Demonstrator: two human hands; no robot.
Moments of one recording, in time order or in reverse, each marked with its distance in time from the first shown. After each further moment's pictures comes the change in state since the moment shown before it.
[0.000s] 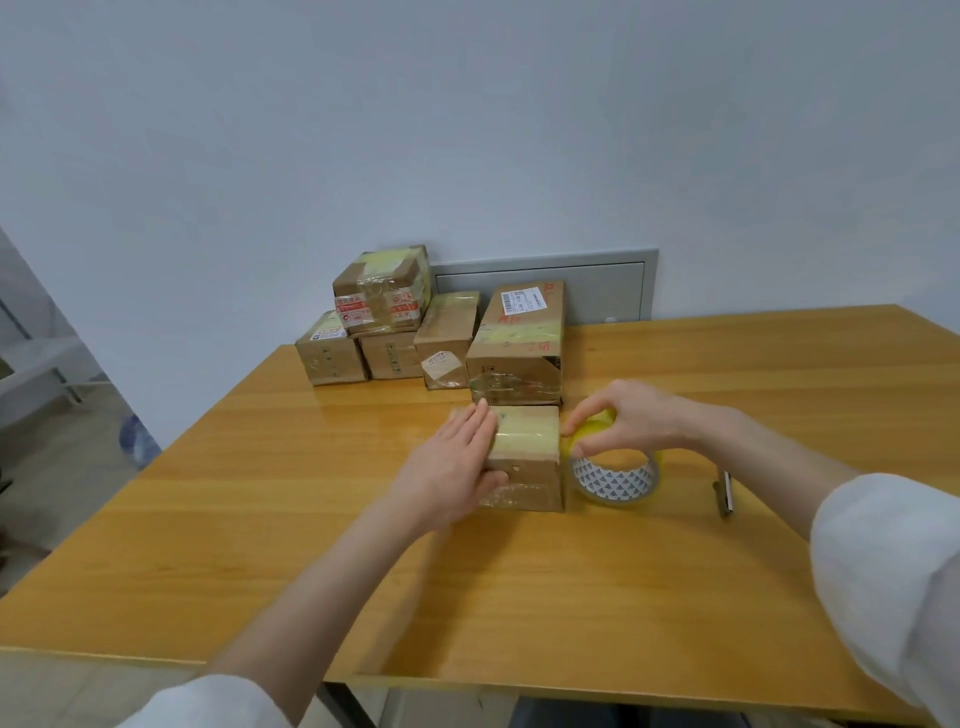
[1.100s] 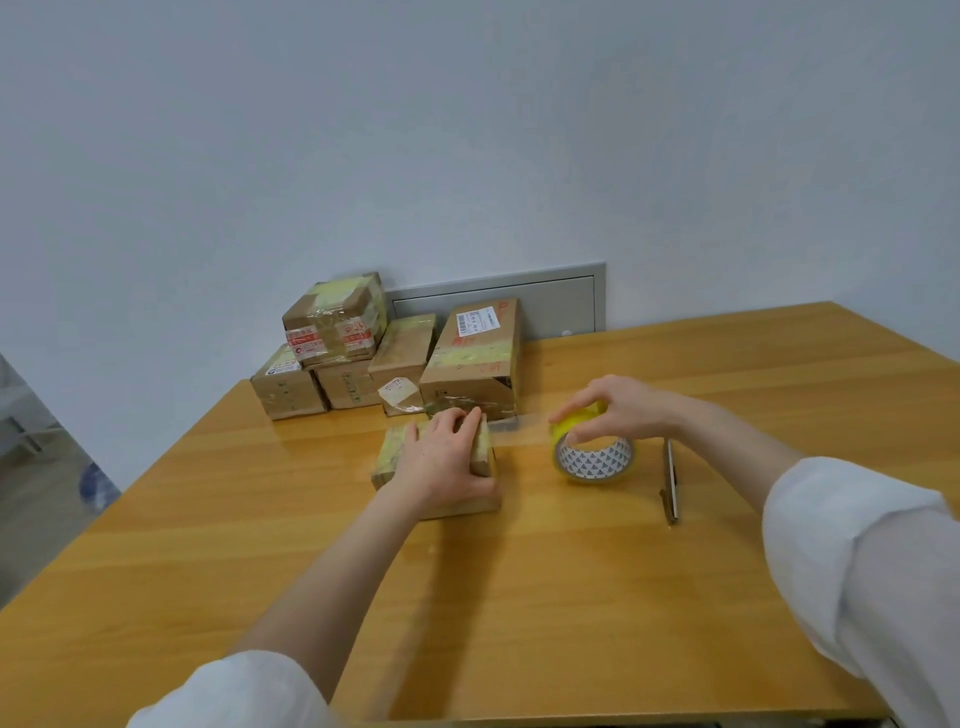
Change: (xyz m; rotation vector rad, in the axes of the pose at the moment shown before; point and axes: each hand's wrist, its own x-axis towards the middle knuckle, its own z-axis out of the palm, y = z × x) left_hand 0.063 0.022 0.003 -0.037 -0.052 -0.144; right_hand -0.019 0.041 -0.027 0.145 0.052 0.068
